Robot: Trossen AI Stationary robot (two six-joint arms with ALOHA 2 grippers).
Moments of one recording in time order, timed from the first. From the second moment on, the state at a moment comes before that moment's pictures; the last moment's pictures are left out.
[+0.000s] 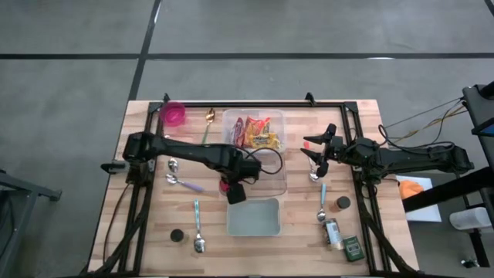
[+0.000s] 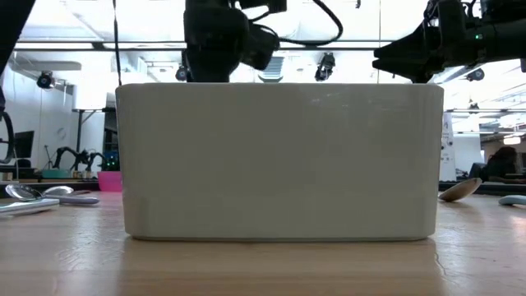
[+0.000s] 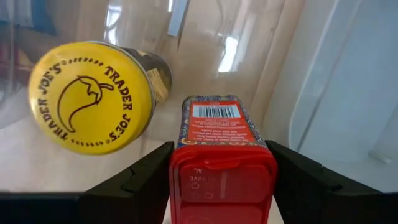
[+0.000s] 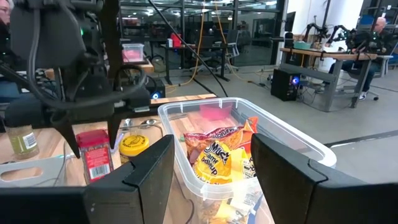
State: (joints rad) left arm -0.08 1.95 1.62 -1.14 0.01 -0.36; right arm -0.06 0.57 0.21 0.37 0.24 0.03
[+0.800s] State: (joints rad) left arm -0.08 1.99 1.62 -1.14 0.01 -0.36; right arm -0.06 0.57 0.21 0.37 0.24 0.03
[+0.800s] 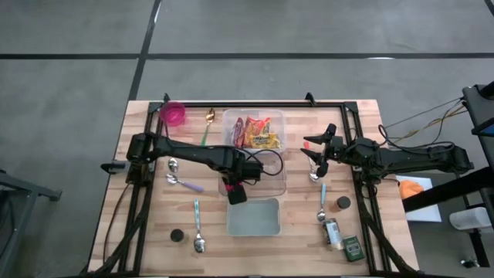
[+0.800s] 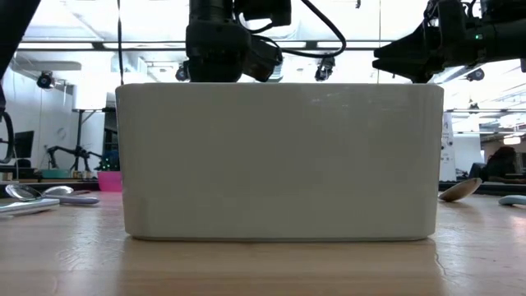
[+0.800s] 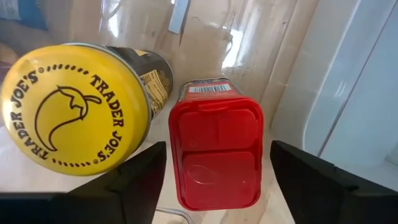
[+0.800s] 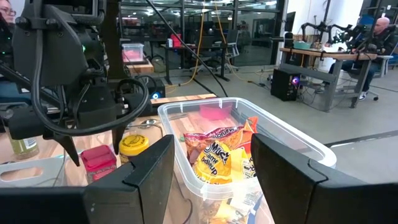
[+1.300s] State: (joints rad) left arm -0.08 1.97 1.62 -1.14 0.01 -0.37; right arm -0.06 0.57 0.21 0.37 0.24 0.03
